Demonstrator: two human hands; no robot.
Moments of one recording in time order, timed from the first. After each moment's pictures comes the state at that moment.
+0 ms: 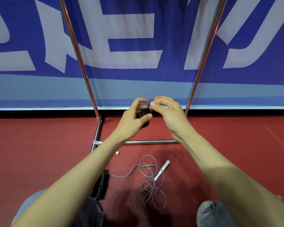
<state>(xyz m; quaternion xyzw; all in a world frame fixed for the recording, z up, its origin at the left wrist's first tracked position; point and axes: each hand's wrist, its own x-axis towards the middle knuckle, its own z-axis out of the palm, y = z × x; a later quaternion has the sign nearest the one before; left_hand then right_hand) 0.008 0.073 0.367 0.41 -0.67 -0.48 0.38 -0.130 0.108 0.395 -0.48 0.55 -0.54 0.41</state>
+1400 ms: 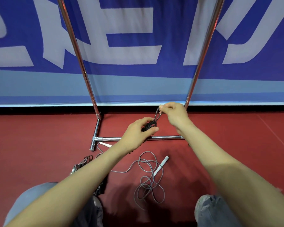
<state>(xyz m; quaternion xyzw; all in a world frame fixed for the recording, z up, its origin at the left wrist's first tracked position) 0.004 0.096 0.324 0.48 -0.75 -0.39 0.24 -0.160 0.085 0.351 -0.46 0.69 -0.45 0.34</state>
